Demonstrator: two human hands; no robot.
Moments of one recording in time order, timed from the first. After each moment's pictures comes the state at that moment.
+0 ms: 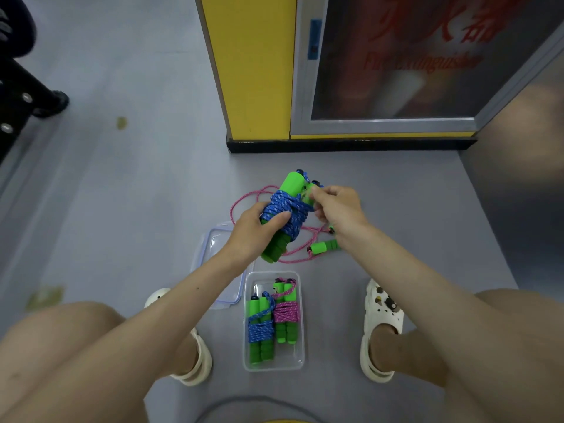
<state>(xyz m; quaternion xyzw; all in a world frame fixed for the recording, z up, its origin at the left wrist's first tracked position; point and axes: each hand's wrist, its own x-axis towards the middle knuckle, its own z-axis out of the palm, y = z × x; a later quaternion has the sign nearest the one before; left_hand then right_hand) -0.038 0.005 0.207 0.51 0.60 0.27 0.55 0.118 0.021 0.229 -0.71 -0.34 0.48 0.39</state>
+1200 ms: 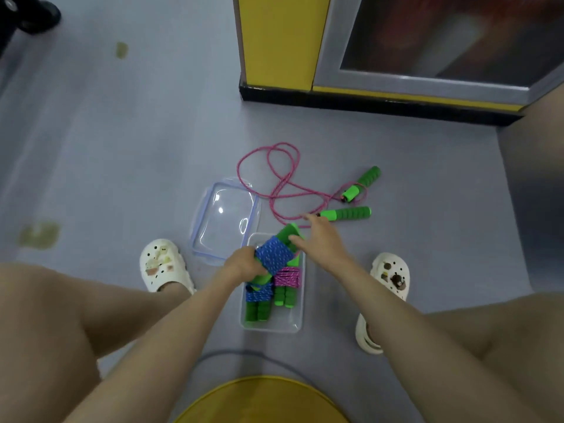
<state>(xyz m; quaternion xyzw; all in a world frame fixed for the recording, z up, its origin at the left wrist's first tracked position) -0.078 -0.056 0.047 0.55 0.68 -0.12 0.47 0.100 -0.033 0.077 -0.68 -0.64 0.35 0.05</state>
